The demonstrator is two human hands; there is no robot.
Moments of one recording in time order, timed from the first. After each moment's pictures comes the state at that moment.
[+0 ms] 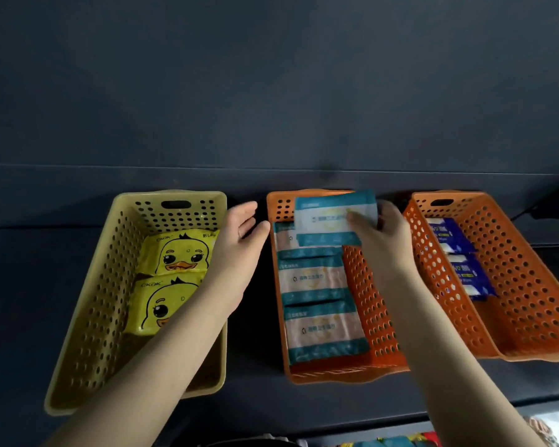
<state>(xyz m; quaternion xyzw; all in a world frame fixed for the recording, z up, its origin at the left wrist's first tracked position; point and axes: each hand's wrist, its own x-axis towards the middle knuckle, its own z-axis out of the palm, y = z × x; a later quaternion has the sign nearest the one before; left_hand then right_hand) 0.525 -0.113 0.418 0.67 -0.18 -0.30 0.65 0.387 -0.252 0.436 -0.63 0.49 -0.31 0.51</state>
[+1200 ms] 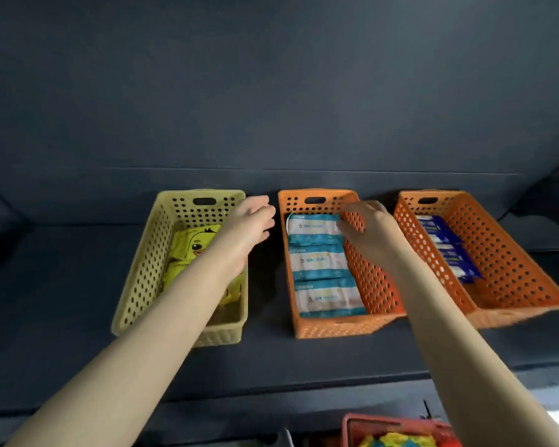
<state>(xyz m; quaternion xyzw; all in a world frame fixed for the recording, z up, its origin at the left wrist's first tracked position) 0.511 -0.068 0.465 0.68 -0.20 -0.36 0.60 0.353 -0.227 0.449 -0.89 0.37 -0.17 0.19</state>
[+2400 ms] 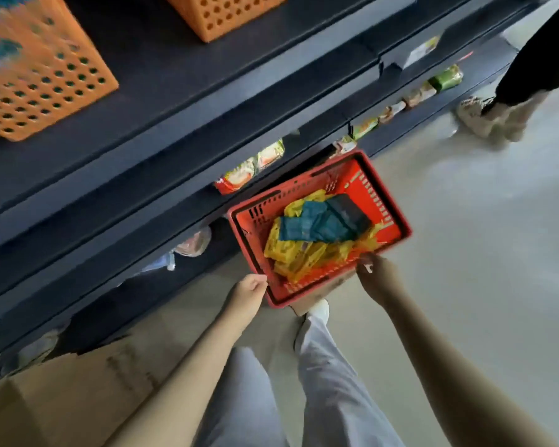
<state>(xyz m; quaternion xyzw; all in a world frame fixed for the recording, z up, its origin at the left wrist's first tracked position) 0.119 0.083 0.119 0.75 -0.28 -0.57 0.17 -0.128 0.004 0.139 -0.56 0.73 0.00 0.39</state>
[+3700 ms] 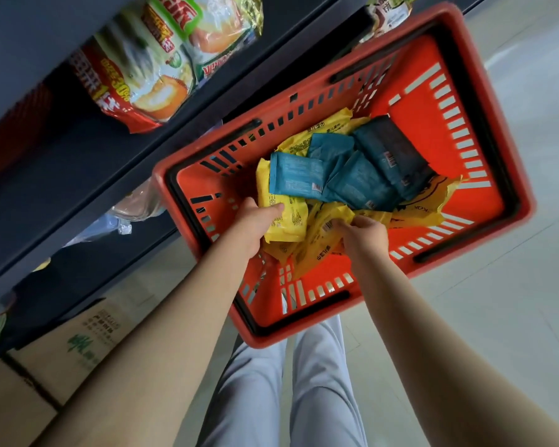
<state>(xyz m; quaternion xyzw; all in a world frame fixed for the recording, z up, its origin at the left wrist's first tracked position) 0.093 -0.068 -0.120 0.77 -0.04 -0.61 0.18 -0.081 -0.068 -0.093 -0.22 0.82 -0.07 0.53</state>
